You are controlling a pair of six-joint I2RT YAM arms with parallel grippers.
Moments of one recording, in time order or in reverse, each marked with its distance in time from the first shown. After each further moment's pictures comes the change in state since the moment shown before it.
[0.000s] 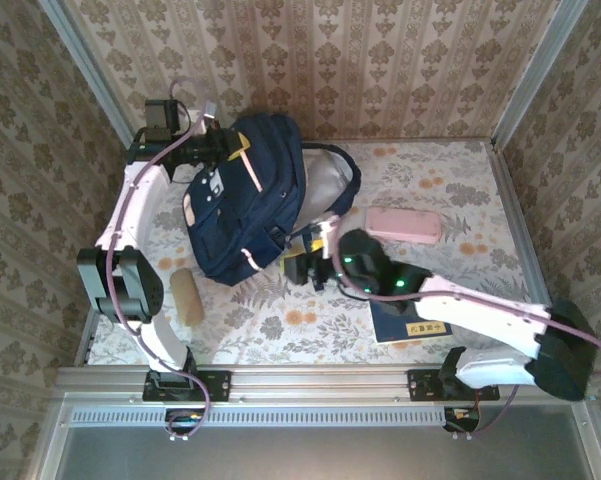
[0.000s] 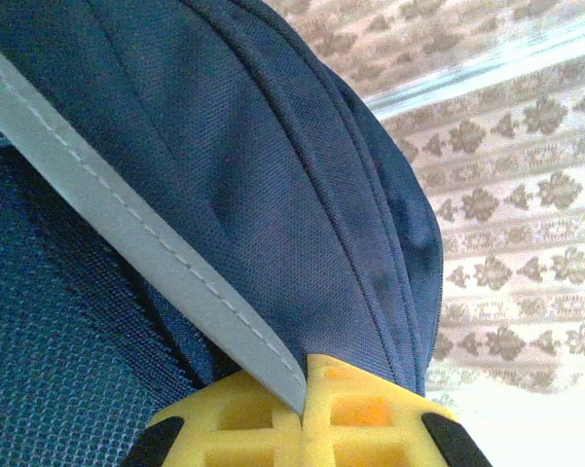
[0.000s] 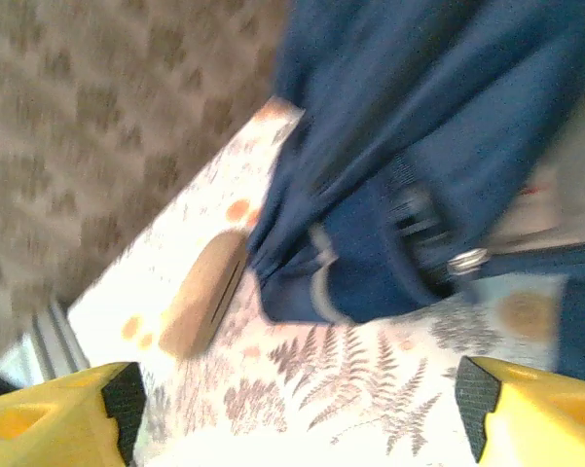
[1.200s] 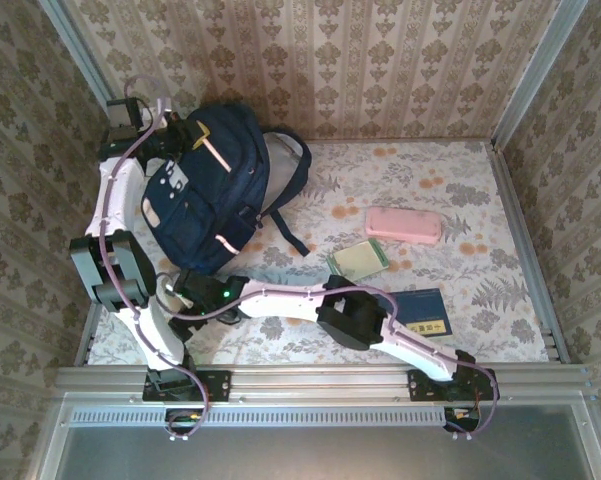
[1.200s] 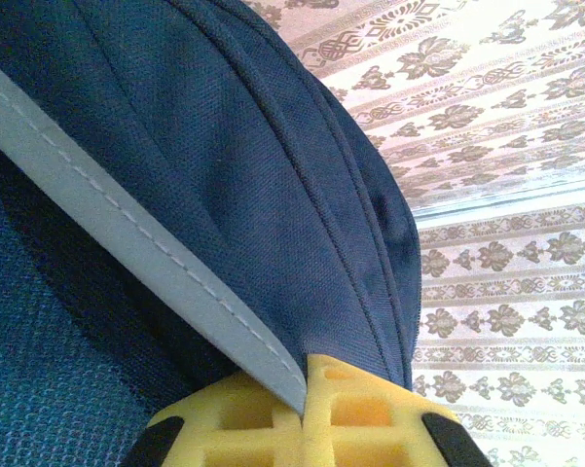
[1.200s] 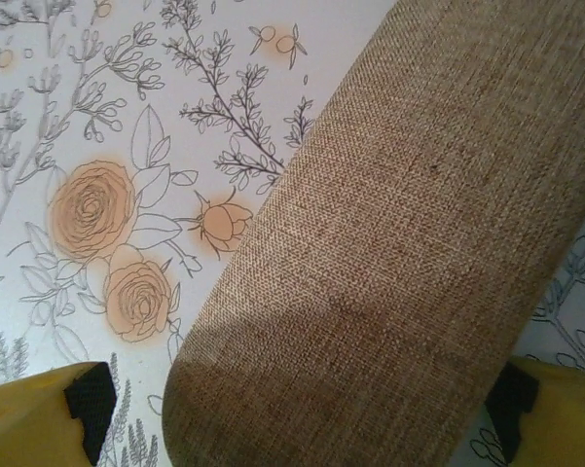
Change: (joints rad) left arm 0.183 0.099 0.041 0.085 -0.020 -0.050; right arm 0.262 1.249 1.273 -0.469 -0.017 -0.129
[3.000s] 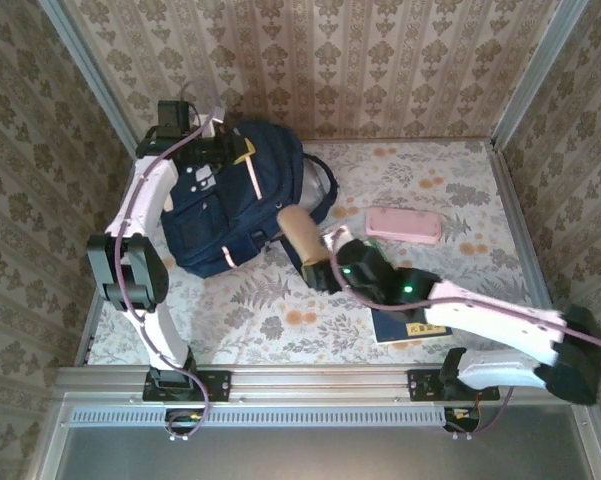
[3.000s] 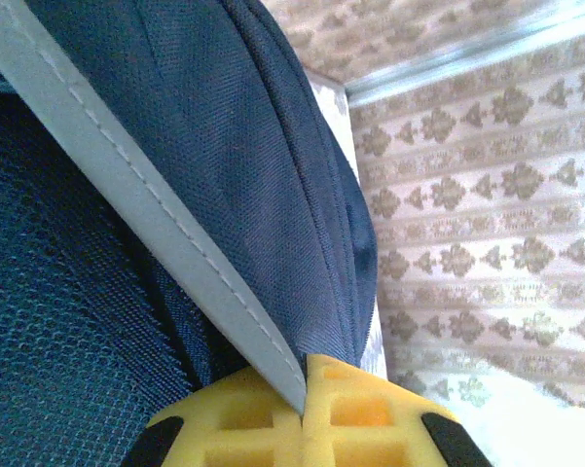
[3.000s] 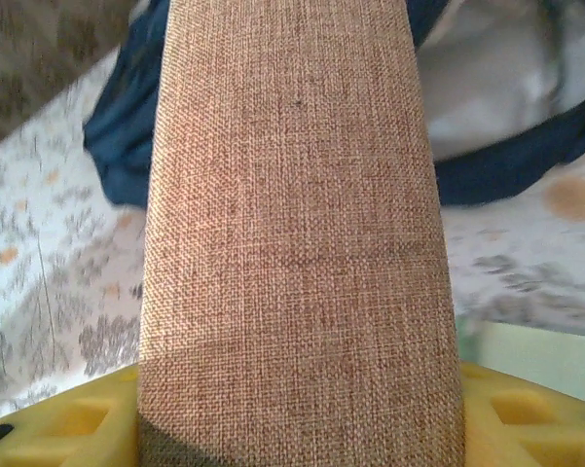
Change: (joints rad) left arm -0.254 -0.022 0.023 -0.204 -0.009 0.159; right arm -0.277 -1.500 -1.318 0.155 0.325 0.058
